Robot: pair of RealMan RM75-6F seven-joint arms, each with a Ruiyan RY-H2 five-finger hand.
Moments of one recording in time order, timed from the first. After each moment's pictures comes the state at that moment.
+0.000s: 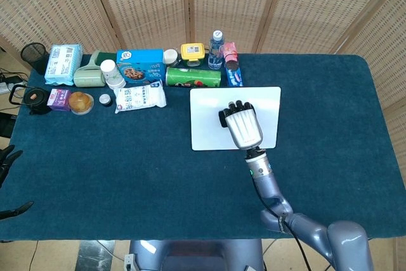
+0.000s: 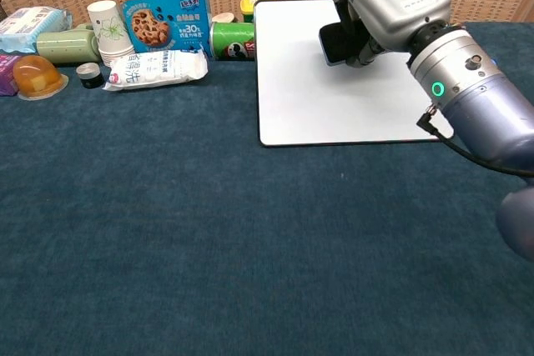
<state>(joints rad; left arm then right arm) -0.03 -0.86 0.04 -1.76 1.64 1.54 -0.21 0.79 -1.99 0.36 -0.82 -1.51 1.33 -0.53</state>
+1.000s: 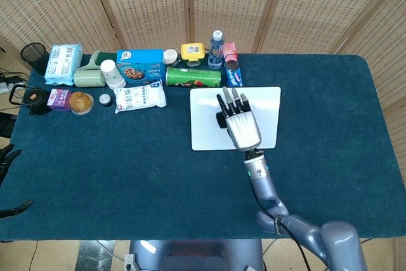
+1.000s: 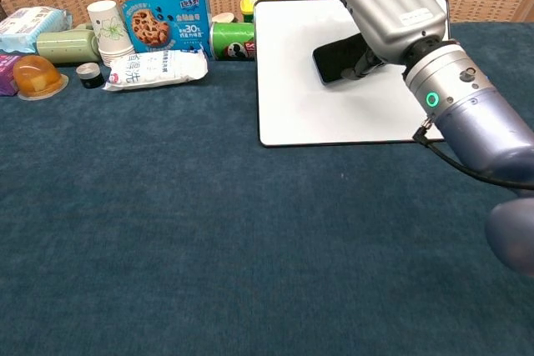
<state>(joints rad) -0.04 -0.86 0.04 -1.76 1.63 1.53 -0.21 0.79 -2.01 0.32 -0.82 -1.44 1.35 -0.46</state>
